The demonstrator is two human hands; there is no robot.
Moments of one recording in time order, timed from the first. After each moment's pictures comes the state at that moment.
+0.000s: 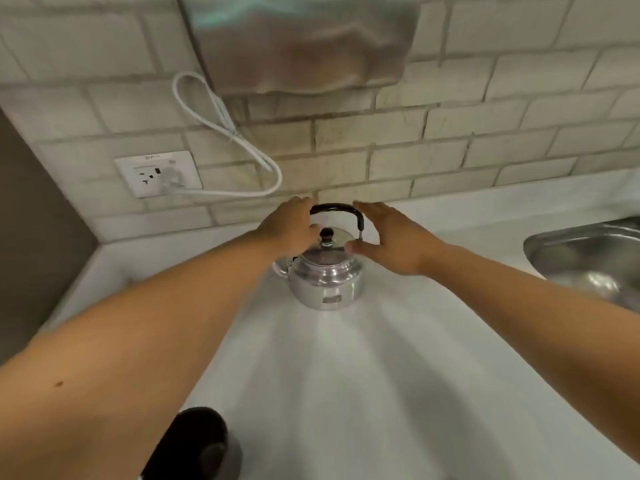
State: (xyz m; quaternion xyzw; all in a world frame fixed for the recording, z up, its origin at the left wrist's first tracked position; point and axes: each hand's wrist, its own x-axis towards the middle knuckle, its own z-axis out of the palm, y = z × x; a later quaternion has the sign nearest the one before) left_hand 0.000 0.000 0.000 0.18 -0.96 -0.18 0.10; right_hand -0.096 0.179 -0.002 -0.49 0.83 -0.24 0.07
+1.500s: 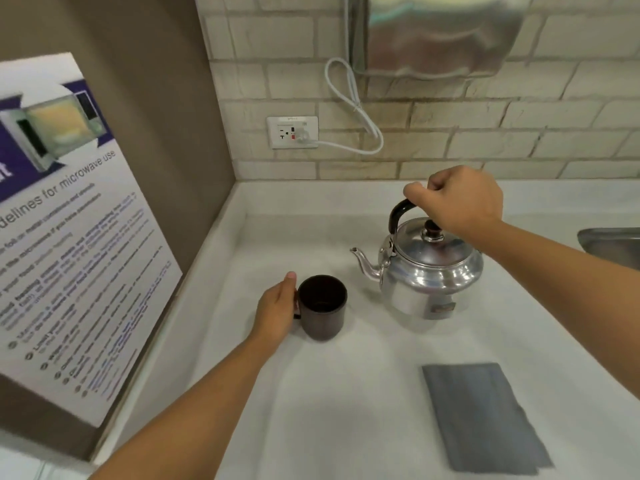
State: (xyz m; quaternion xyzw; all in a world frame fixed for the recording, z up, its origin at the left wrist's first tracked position) left_hand 0.303 0.064 -0.116 0.42 -0.66 -0.55 0.28; right_hand 0.075 0.199 0.049 -0.36 0.87 -0.31 -0.13
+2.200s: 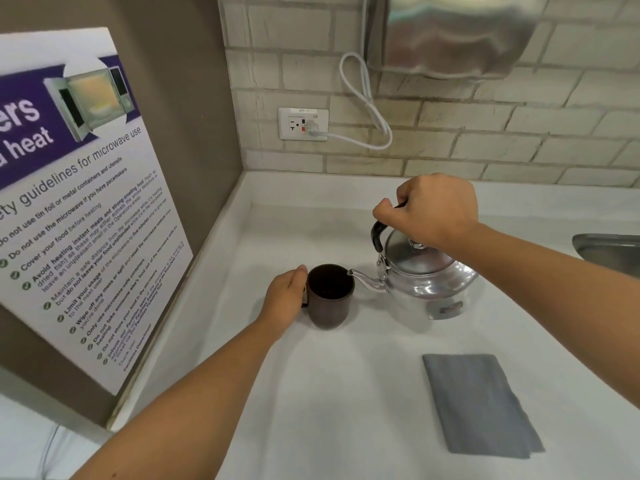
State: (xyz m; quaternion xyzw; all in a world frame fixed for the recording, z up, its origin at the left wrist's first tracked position) left_hand 0.305 0.061 -0.121 0.38 -0.69 -0.56 0.26; right_hand 0.130 0.187 0.050 -0.48 0.84 -0.12 -0.22
